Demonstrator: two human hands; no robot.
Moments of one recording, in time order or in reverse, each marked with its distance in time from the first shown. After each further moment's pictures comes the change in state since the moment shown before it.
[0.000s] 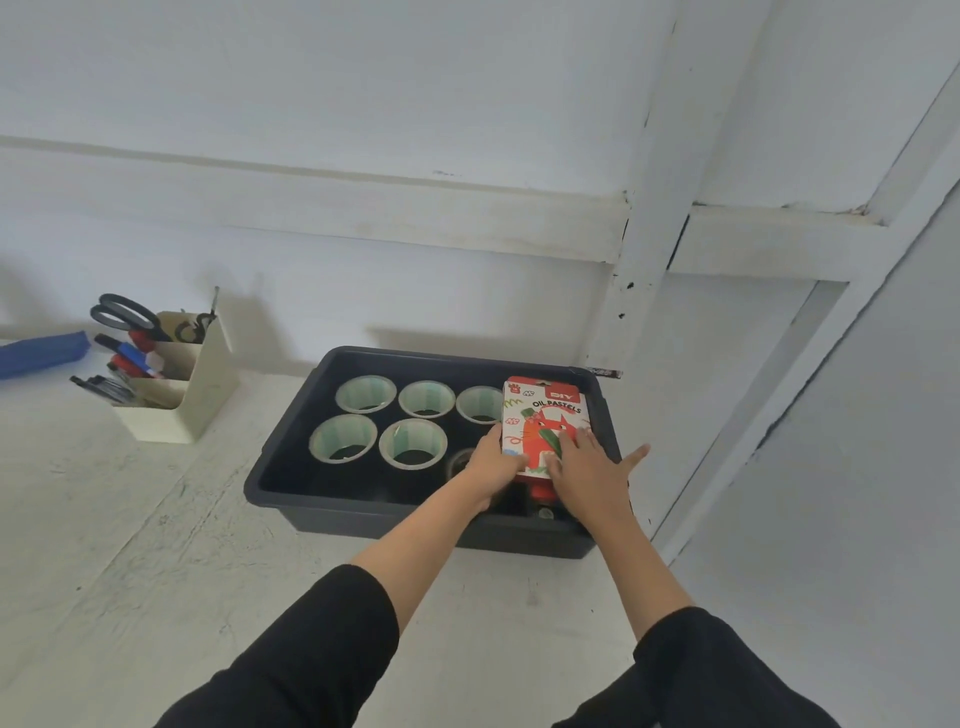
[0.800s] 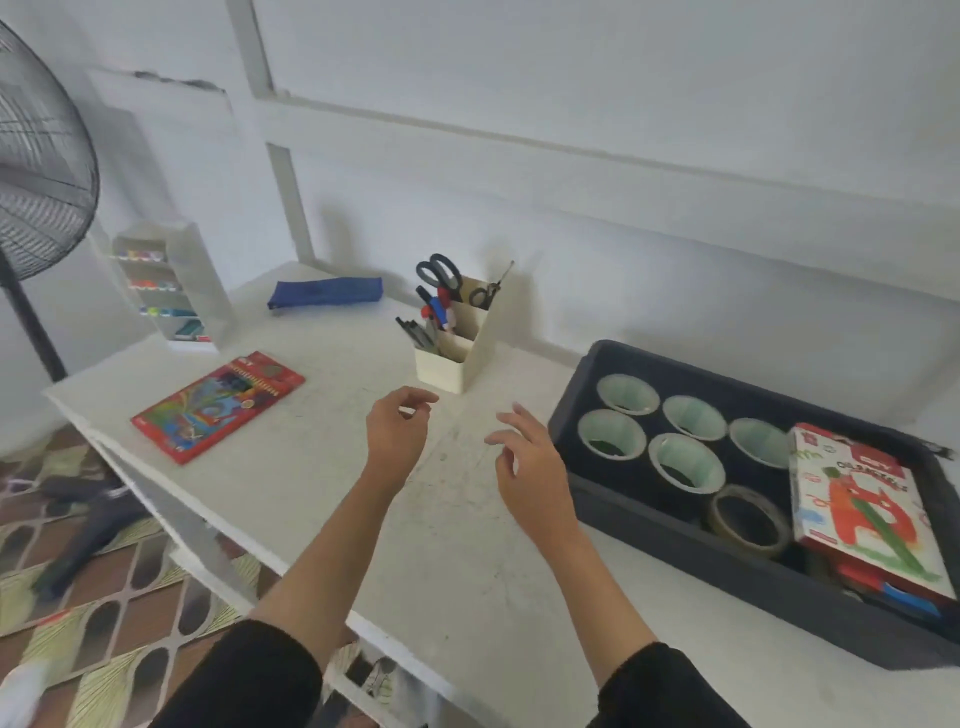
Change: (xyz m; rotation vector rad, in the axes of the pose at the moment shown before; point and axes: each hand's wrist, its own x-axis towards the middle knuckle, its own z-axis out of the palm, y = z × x) left_hand -0.149 -0.084 -0.343 0.094 0.985 0.154; right_hand -0.074 -0.334 0.016 0.888 0.224 -0.685
